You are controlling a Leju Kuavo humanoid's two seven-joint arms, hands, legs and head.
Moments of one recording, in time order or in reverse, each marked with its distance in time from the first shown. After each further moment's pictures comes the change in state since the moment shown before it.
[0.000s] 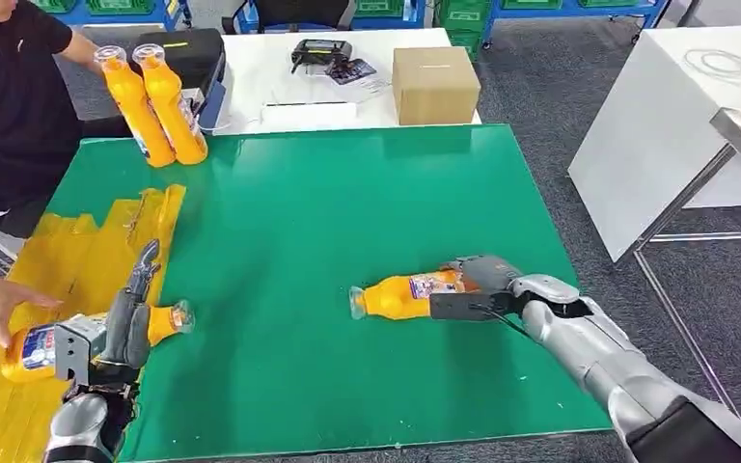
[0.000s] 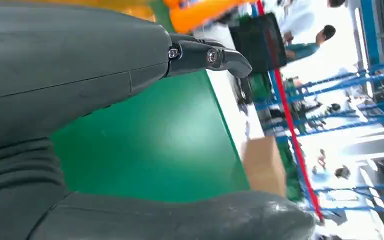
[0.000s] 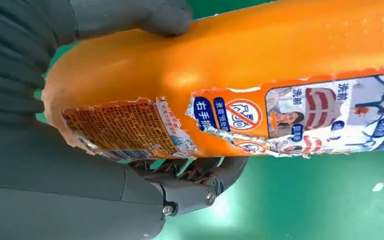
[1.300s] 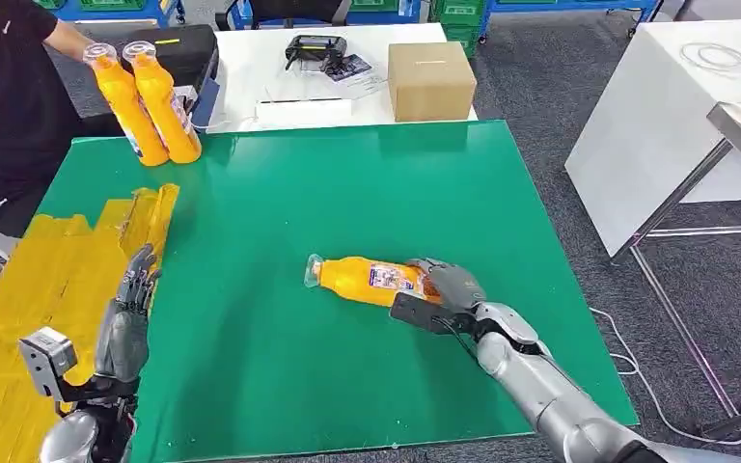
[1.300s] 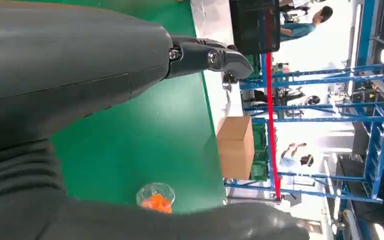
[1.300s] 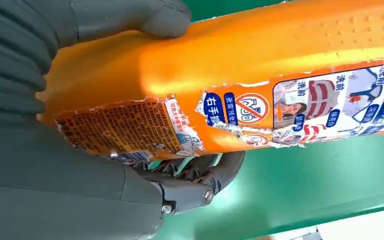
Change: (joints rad) left arm 0.088 -0.044 0.000 -0.140 0.171 -0.107 0.078; right arm 0.162 0.170 -0.216 -0.141 -0.075 -0.135 0.003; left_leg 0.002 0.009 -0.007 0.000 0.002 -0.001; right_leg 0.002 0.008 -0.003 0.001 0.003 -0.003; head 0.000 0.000
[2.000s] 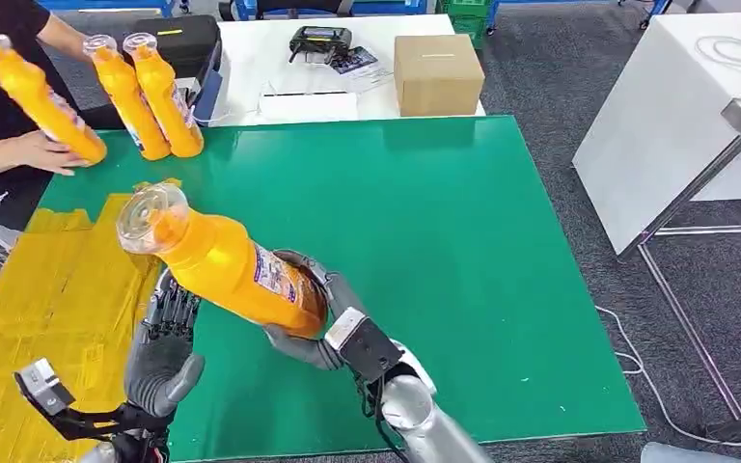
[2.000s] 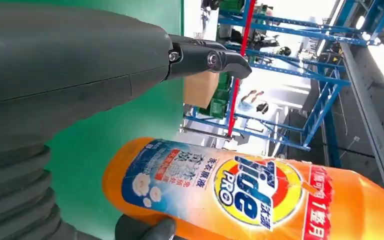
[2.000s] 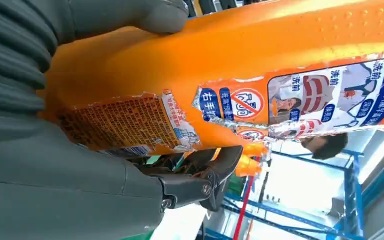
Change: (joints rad) left arm 0.143 -0.070 -0.192 -0.188 0.233 -0.042 0.050; right arm 0.263 0.305 -0.042 -0.515 -0.405 0.001 -0.223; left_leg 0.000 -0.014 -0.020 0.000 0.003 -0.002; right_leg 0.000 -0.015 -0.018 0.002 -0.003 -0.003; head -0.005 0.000
